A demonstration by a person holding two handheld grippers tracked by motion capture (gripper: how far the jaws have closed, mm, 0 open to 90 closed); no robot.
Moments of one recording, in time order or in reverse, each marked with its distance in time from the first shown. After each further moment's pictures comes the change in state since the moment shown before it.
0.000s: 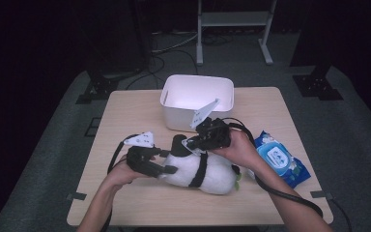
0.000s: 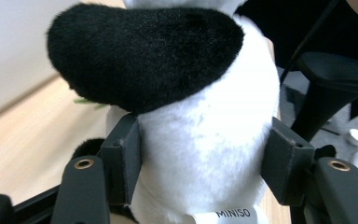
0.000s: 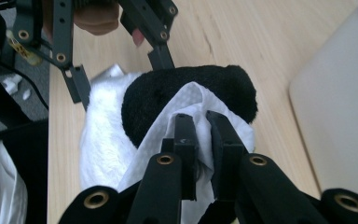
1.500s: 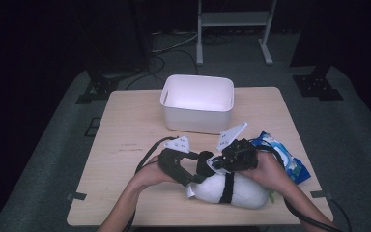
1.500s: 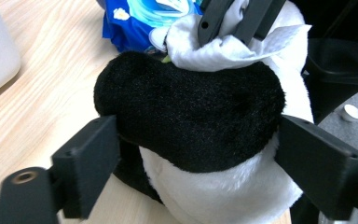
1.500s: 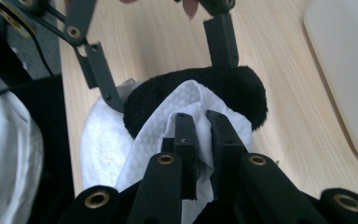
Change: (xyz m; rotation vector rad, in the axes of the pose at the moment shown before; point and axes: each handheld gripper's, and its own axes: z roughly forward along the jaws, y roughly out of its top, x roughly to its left) left arm -0.023 0.026 0.084 0.100 -0.063 0.054; right arm 0.029 -0.070 -0.026 0.085 -0.030 0.022
